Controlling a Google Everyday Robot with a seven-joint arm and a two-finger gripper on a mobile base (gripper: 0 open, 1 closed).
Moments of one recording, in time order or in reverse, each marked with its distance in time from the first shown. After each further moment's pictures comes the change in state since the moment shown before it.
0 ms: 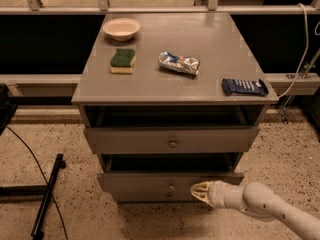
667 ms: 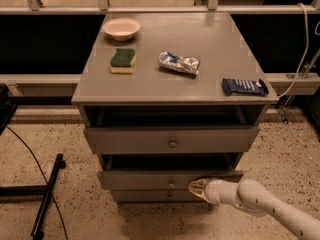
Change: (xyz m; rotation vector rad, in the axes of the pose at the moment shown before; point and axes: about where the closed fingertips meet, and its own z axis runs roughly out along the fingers) arm 0.024 -0.014 0.031 0.011 0.001 -0.018
